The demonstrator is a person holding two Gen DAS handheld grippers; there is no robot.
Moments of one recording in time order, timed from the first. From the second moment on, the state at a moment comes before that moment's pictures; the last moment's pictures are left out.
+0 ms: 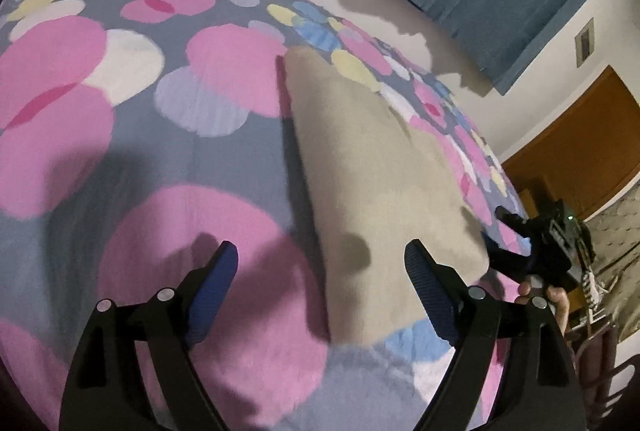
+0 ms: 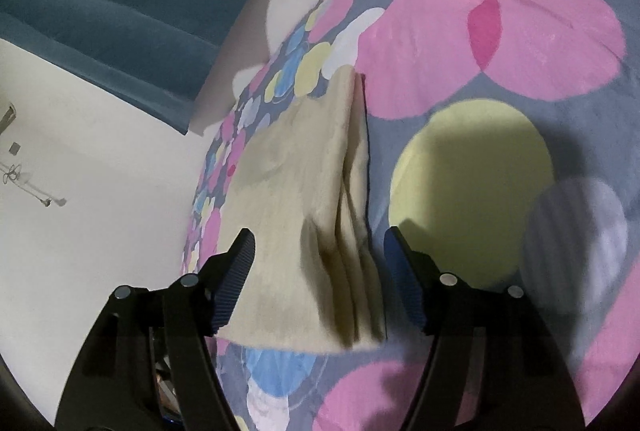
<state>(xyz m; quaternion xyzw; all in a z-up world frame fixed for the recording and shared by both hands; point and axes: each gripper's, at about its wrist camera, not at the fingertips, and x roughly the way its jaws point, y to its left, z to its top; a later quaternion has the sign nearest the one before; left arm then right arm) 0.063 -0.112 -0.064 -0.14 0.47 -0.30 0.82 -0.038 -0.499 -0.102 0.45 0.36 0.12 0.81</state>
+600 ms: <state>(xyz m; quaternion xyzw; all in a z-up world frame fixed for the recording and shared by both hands) 0.136 -0.155 -0.094 -0.18 0.50 -0.36 0.77 0.040 -0.486 -0.116 0.40 0.40 0.15 0.81</state>
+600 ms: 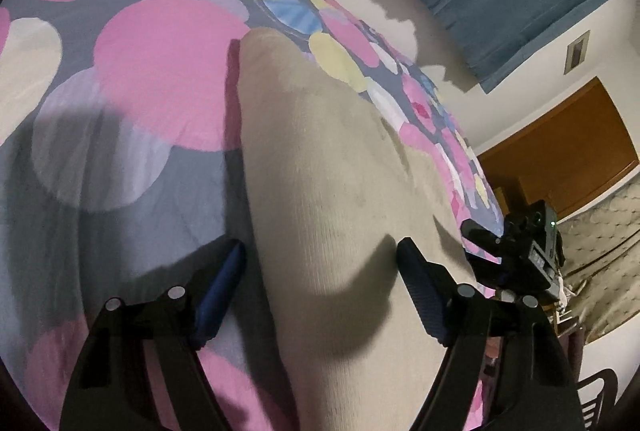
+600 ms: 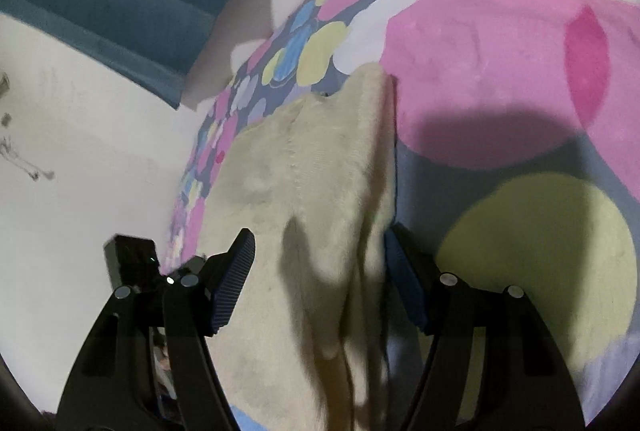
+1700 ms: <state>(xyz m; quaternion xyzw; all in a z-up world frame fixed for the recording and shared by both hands) 0.136 -0.162 -0.063 -0.13 0.47 -0.35 0.80 0.056 -0.452 -0.101 0.37 0.39 0.18 0.82</state>
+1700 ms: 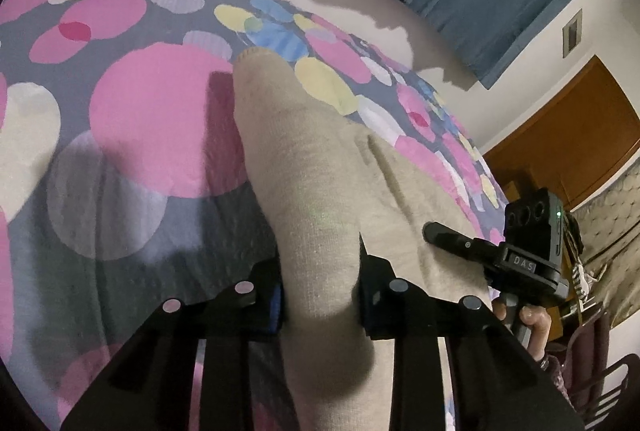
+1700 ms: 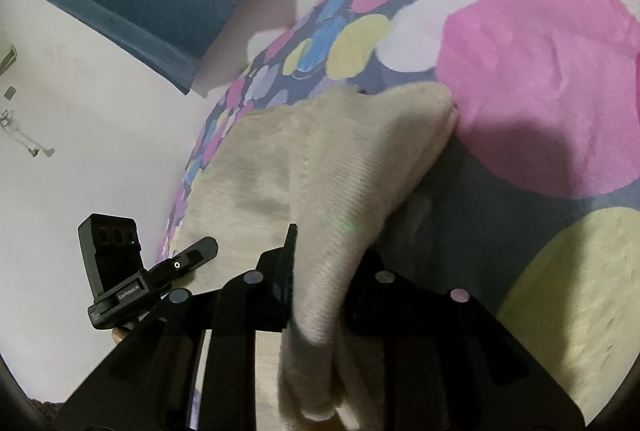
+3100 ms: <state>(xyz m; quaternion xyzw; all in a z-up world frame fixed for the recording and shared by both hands) 0.068 -0.035 -0.076 -0.15 0.49 -0.34 0.79 0.013 -0.386 -0.110 0.38 0.44 0.22 0.79</state>
